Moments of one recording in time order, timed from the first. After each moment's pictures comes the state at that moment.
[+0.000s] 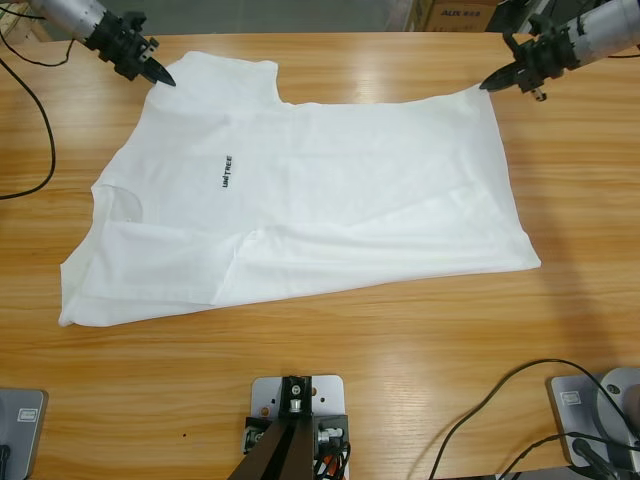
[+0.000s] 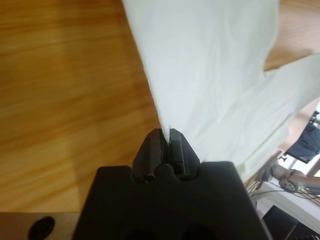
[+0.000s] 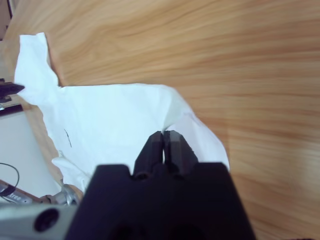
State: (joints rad) arm 0 -0.02 2.67 -2.65 1.49 -0.59 -0.11; arm 1 -0.16 2.19 -1.52 0.66 0.68 0.21
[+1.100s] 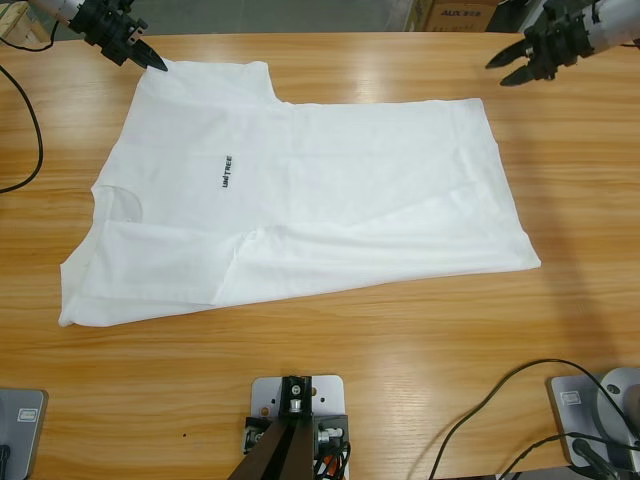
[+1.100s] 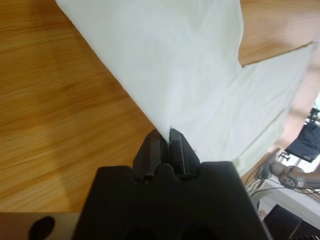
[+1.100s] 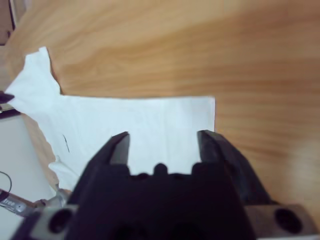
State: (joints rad) arm 0 -0.02 2.62 -2.65 1.50 -0.59 -0.09; arm 1 -0.19 2.24 -1.64 0.71 0.68 0.17
